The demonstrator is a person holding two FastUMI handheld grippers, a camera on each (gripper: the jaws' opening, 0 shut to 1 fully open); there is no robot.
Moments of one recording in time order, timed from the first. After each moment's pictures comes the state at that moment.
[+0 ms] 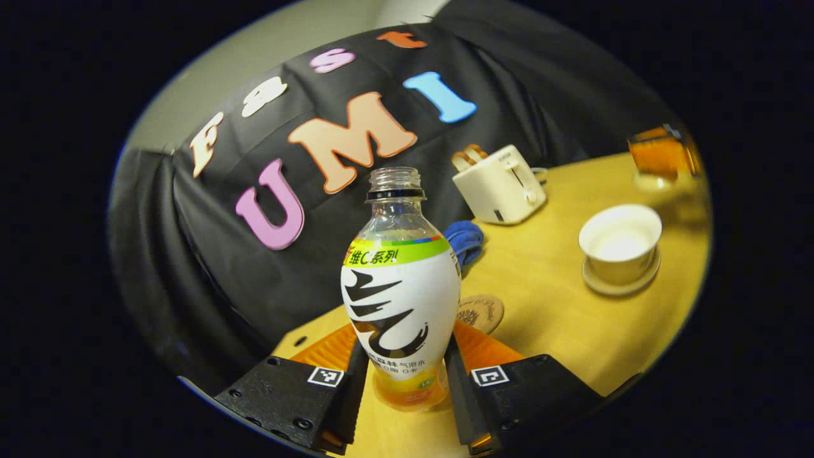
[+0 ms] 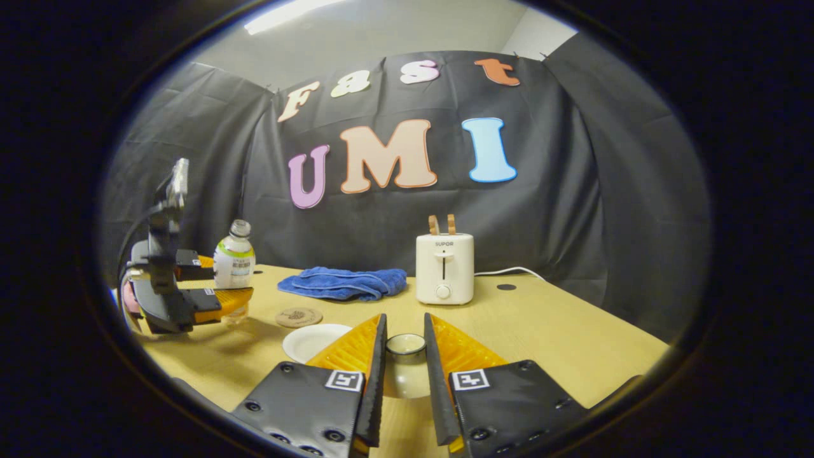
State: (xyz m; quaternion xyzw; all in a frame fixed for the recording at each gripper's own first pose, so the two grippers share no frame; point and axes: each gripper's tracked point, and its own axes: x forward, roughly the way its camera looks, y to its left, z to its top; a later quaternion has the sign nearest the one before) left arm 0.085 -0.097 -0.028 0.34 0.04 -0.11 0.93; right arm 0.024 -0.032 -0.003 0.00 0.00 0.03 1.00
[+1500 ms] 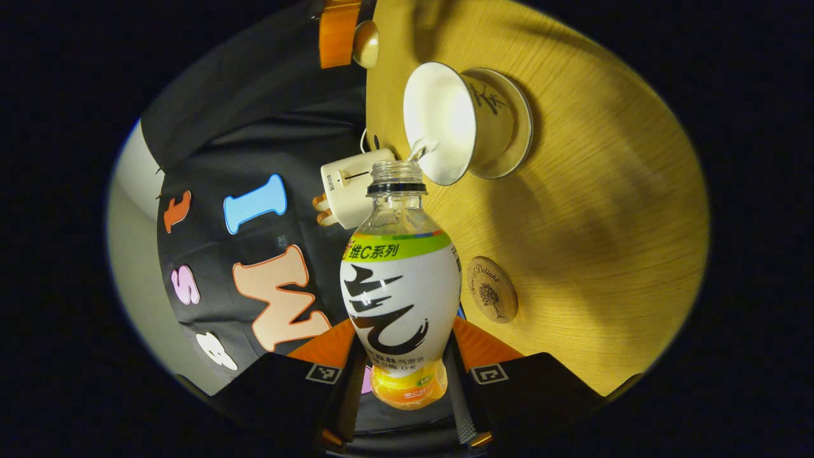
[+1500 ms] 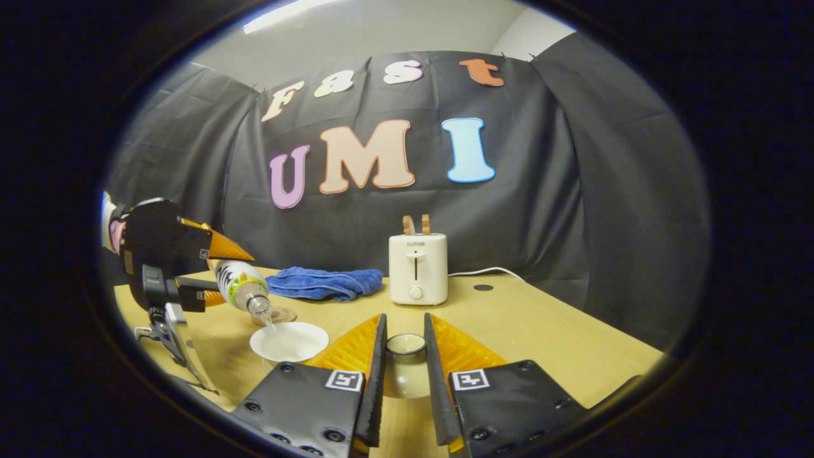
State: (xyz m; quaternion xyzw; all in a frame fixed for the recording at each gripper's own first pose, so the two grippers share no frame) left arm 0.099 -0.160 -0.007 0.80 -0.02 -0.20 0.57; right arm 0.027 -0.068 -0.002 0.00 0.00 0.00 1.00
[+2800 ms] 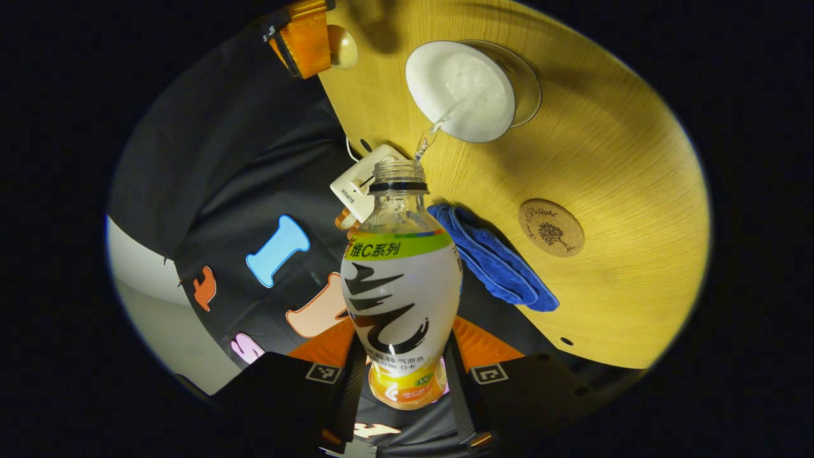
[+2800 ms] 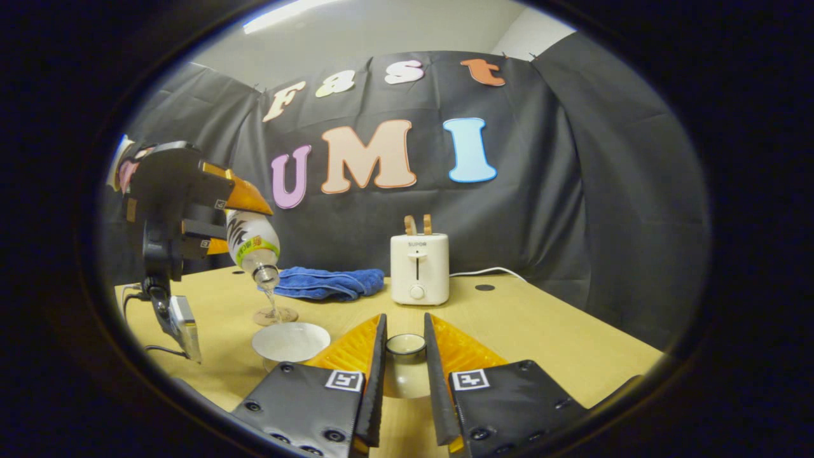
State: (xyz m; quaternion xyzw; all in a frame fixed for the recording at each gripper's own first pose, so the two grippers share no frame) left arm 0.109 -0.186 0.074 0.90 -0.07 -0.15 0.40; right arm 0.026 -0.067 -0.002 0.00 0.00 0.00 1.00
